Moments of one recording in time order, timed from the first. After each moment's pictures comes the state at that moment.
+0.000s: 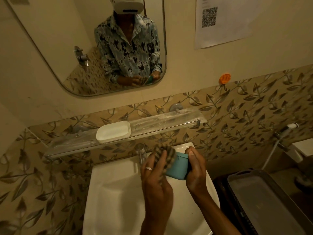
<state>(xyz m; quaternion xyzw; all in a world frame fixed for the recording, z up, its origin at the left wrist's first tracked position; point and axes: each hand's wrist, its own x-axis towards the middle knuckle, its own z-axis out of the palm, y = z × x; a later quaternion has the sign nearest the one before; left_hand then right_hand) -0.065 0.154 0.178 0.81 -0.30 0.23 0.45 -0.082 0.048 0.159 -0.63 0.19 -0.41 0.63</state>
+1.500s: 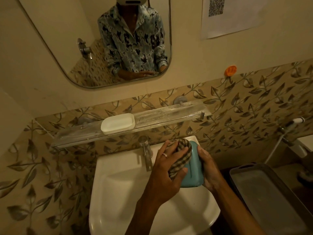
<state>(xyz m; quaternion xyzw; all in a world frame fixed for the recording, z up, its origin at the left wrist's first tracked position) -0.047 0.163 0.188 0.79 -0.44 -0.01 0.43 -0.098 0.008 0.141 -0.36 0.16 -0.10 0.91</state>
